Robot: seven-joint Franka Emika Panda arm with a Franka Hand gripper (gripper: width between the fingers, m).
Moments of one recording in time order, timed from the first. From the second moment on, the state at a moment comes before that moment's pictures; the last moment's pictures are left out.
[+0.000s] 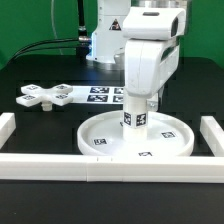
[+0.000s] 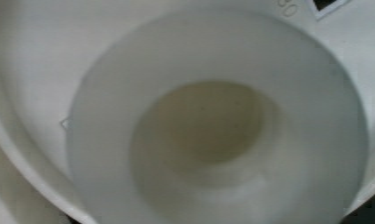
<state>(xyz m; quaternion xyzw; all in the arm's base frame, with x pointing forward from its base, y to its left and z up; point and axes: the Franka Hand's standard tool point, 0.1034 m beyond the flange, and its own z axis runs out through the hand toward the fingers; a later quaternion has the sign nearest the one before) 0.568 0.039 0.064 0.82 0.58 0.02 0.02</state>
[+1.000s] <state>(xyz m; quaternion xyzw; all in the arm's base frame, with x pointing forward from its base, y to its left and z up) 0.567 0.002 0.065 0.80 0.60 0.01 0.02</state>
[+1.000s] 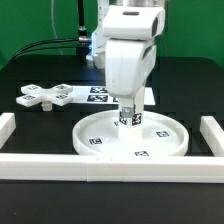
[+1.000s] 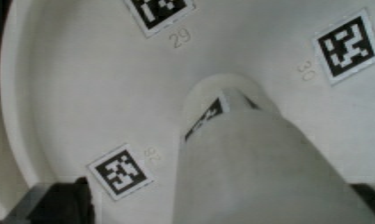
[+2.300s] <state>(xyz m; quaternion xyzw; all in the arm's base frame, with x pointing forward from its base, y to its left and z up) 0.563 0.006 0.062 0.81 0.59 0.00 0.01</state>
